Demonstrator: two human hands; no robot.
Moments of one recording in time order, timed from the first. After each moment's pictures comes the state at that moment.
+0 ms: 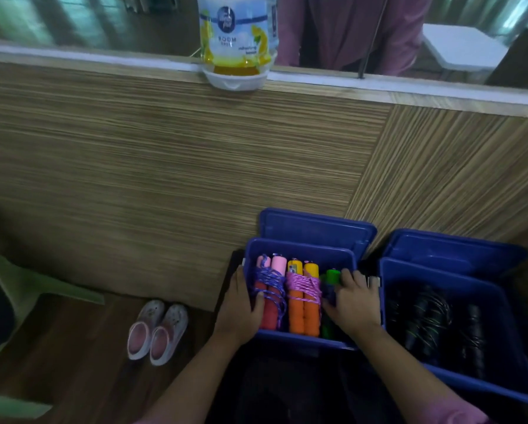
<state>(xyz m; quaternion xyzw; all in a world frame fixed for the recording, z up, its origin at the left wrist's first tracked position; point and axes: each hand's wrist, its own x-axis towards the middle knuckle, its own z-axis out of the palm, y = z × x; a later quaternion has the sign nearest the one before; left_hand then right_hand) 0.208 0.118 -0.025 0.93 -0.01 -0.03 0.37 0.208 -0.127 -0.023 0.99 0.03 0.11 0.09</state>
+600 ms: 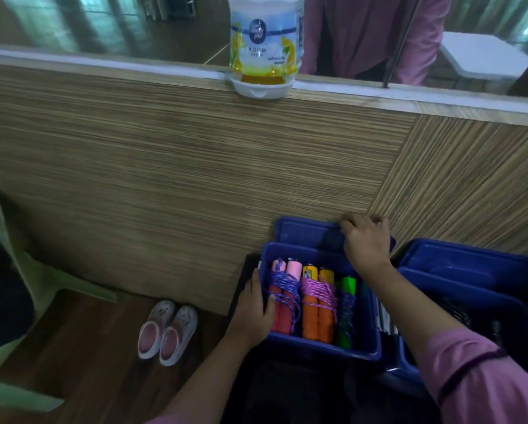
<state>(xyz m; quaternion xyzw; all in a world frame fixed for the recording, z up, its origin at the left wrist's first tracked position) 0.209 0.124 -0.024 0.91 -0.02 -0.05 0.41 0.307 -0.114 0.057 0.97 0.06 0.22 0.08</state>
